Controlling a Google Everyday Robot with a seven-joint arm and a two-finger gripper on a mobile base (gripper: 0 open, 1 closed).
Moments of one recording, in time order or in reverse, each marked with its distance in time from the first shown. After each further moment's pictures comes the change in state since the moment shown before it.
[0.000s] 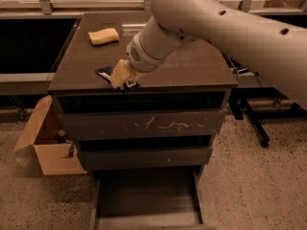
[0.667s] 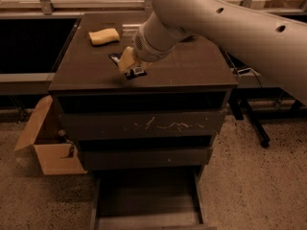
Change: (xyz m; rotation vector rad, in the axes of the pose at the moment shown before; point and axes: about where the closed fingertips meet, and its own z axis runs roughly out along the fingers) arm -0.026 -0.045 -0.013 0.152 -0.085 0.150
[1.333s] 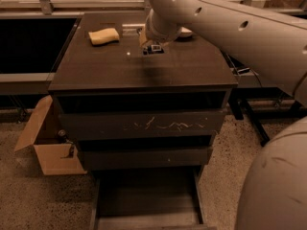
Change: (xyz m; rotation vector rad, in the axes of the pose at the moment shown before) arm -0.066 -0.102 0.010 0.304 -0.148 0.215
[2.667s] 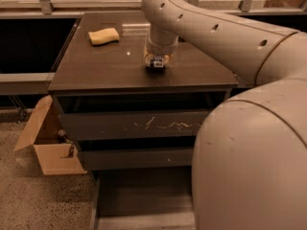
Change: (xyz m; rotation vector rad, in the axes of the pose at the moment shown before) arm 0.042 -0.023 0.050 0.114 0.208 0.160
